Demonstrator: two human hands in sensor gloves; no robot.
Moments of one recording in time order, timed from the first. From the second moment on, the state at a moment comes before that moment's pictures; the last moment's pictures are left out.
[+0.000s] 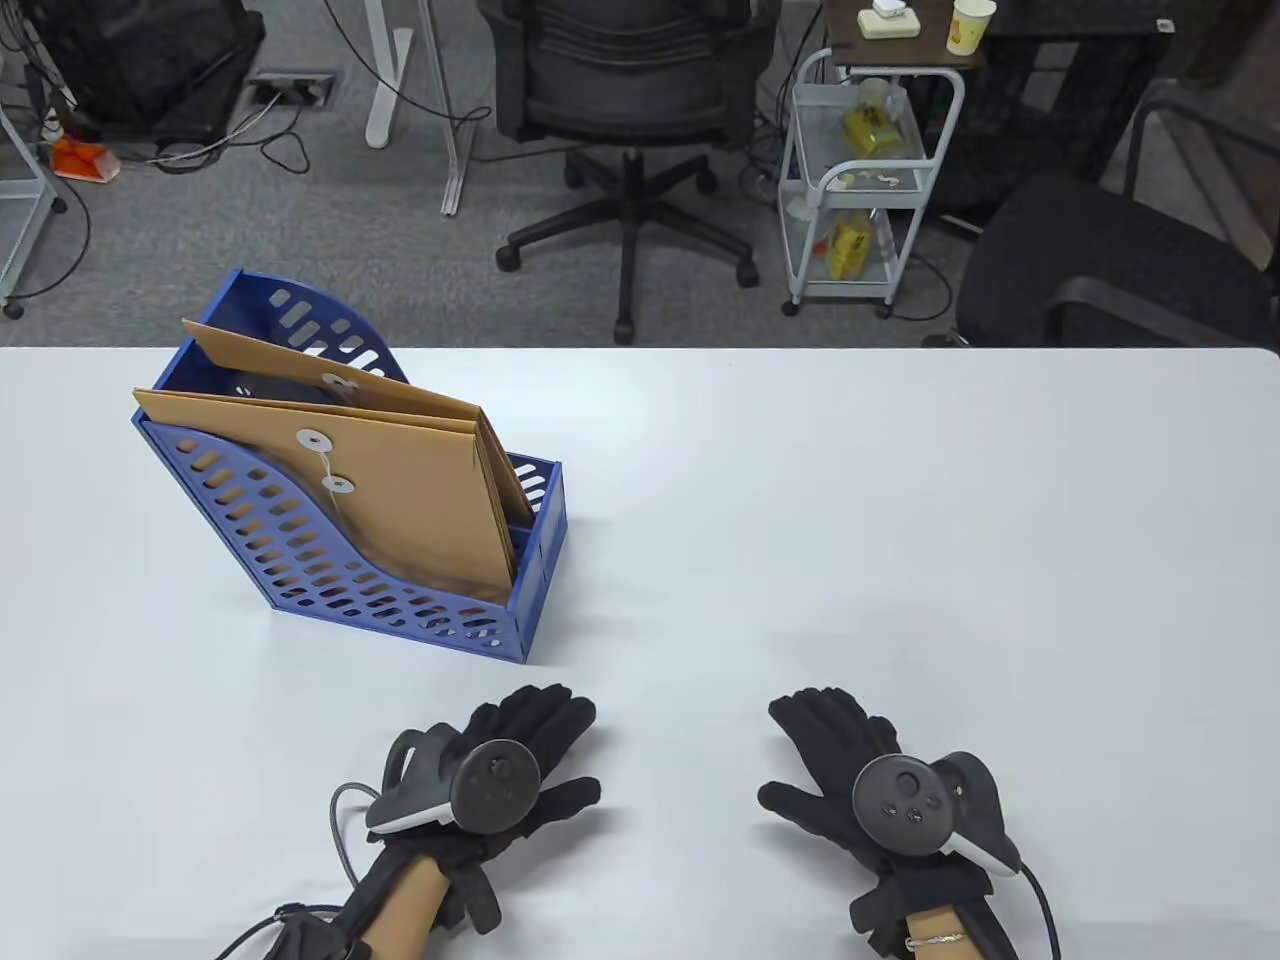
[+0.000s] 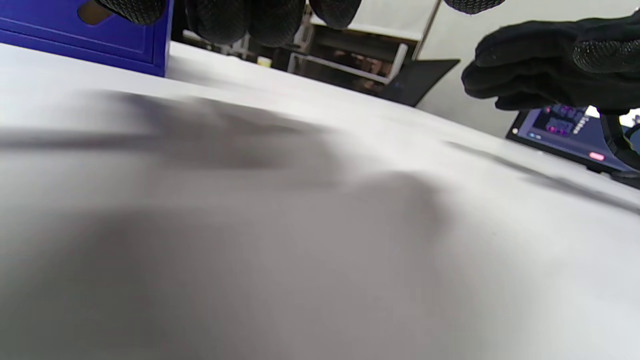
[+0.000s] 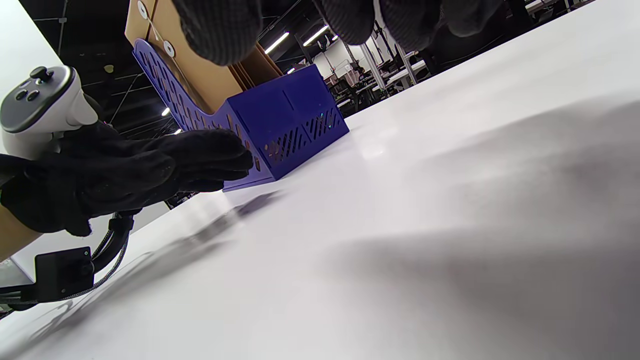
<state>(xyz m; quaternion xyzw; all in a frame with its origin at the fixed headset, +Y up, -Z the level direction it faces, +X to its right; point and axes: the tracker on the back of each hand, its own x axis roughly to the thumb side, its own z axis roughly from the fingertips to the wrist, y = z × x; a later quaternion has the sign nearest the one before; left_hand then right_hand) -0.158 -0.749 -0.201 -0.12 -0.29 0.12 0.94 0.185 -0.735 -0.181 0.21 0.06 0.95 0.22</state>
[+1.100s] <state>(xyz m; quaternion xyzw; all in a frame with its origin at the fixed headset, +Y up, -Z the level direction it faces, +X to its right) -0.203 -0.567 -0.243 0.27 -0.02 0.04 0.96 0.187 -0.722 -0.179 0.23 0.02 0.95 0.23</state>
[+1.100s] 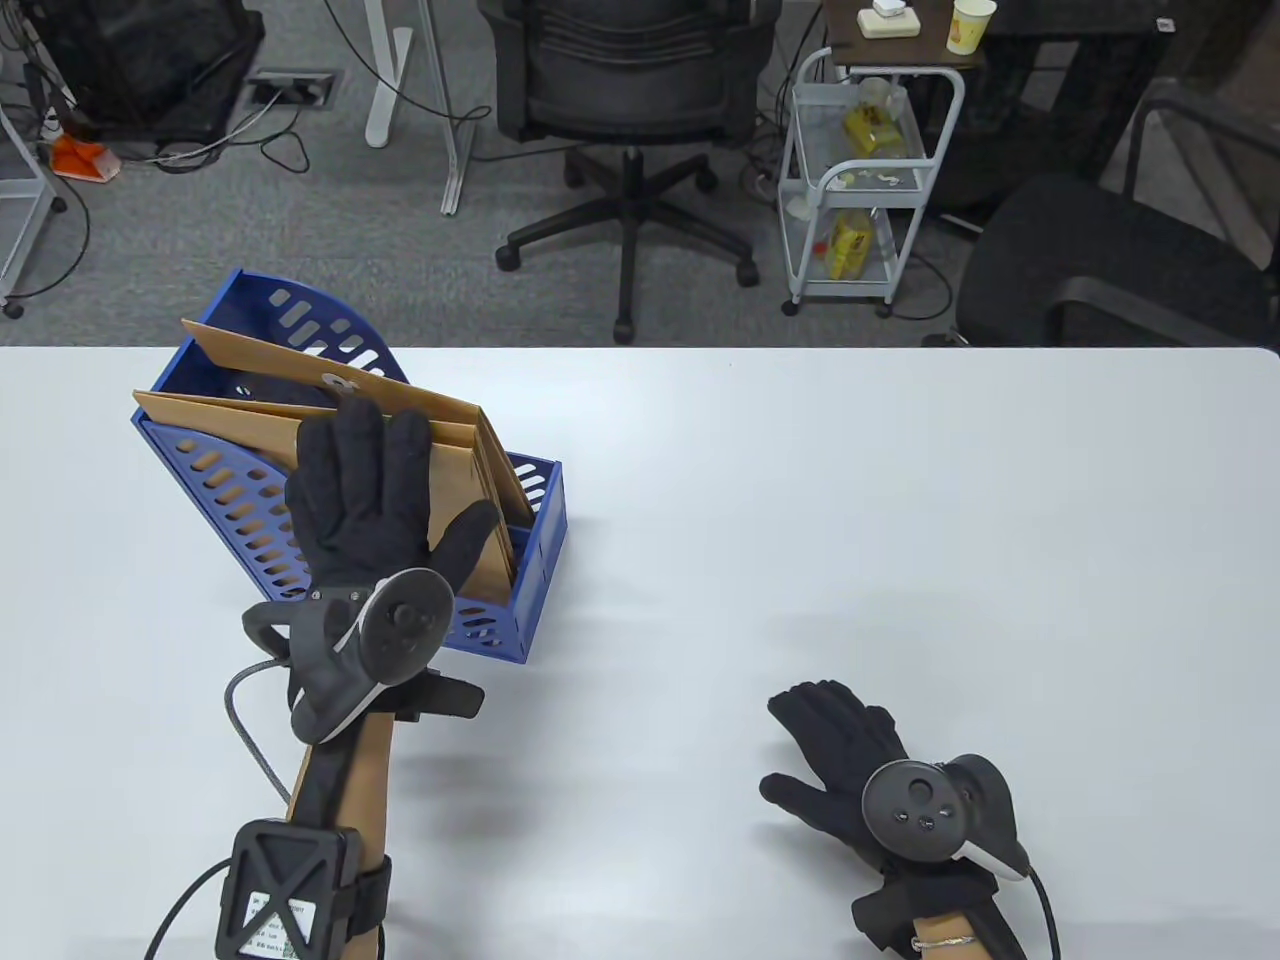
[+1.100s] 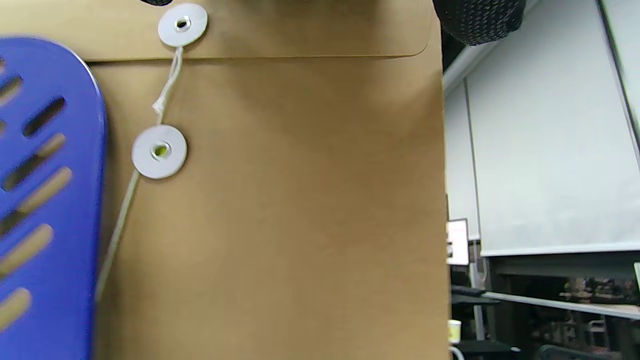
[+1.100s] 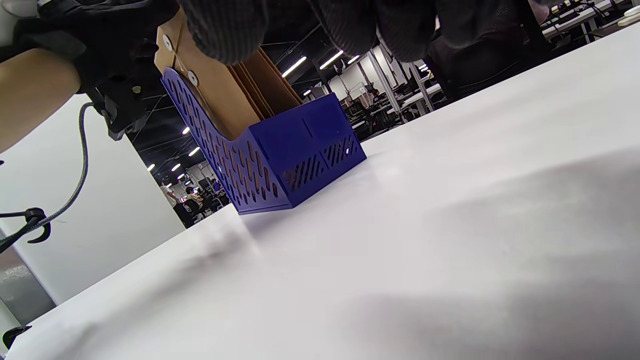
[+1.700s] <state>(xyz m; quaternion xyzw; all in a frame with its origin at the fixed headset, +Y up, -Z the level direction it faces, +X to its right) -0.190 -0.546 -0.208 0.34 0.04 -0.15 0.93 0.188 -0.722 -0.180 0.21 0.02 0.95 0.23</state>
